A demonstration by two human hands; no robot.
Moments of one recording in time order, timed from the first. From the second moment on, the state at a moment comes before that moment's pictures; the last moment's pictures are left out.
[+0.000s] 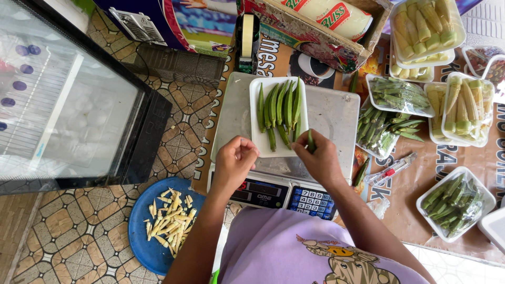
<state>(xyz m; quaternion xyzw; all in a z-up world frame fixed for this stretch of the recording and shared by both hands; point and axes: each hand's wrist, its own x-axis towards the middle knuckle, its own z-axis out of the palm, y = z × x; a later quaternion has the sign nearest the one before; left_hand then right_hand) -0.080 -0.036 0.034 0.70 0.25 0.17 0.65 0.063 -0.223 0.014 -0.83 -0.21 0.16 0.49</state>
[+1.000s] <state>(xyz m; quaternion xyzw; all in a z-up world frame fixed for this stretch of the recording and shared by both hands) -0.036 -0.110 0.079 0.88 0.17 0.10 0.43 0.049 -0.225 0.081 -0.57 0.02 0.25 0.78</state>
